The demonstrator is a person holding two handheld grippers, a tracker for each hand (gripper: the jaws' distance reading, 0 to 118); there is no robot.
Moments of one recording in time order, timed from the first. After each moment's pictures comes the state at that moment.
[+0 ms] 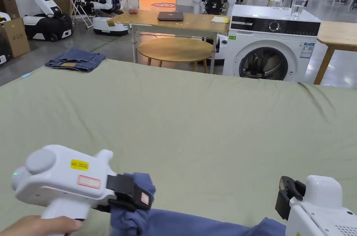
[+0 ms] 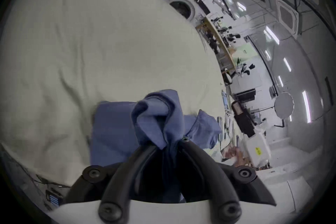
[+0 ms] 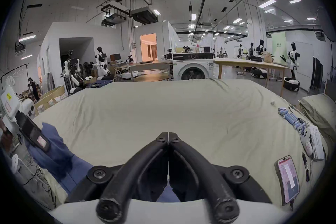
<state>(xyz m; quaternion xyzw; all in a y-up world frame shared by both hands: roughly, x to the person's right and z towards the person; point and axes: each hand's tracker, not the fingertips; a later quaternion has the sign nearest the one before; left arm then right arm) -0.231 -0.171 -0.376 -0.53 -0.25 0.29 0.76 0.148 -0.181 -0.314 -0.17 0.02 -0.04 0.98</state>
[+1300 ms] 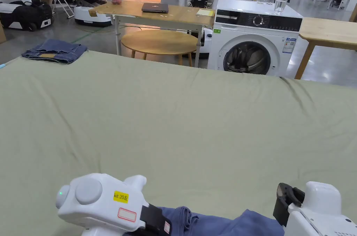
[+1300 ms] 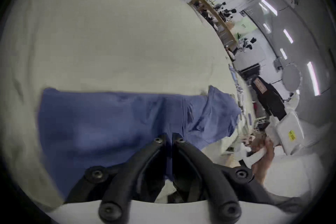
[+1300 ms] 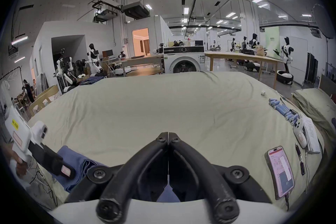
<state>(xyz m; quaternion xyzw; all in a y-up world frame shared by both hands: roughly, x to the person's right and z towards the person) -0.164 -0.251 -0.387 -0.56 -0.31 0.22 0.74 0.179 -0.191 -0.302 -0.20 -0.01 -0.05 0.98</state>
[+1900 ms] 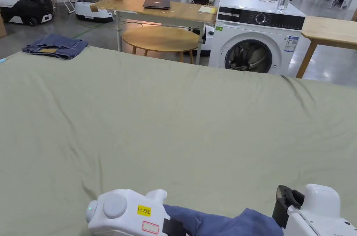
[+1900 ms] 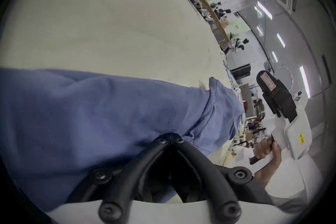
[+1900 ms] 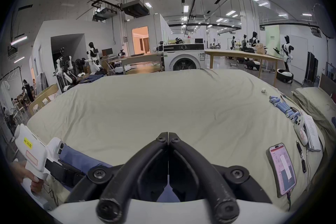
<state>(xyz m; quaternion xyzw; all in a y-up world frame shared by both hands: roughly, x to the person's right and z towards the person) -0.125 -0.285 -0.388 -0.56 -0.33 0.23 0.73 0.178 -0.198 -0.303 -0.21 -0.01 -0.05 0.98</state>
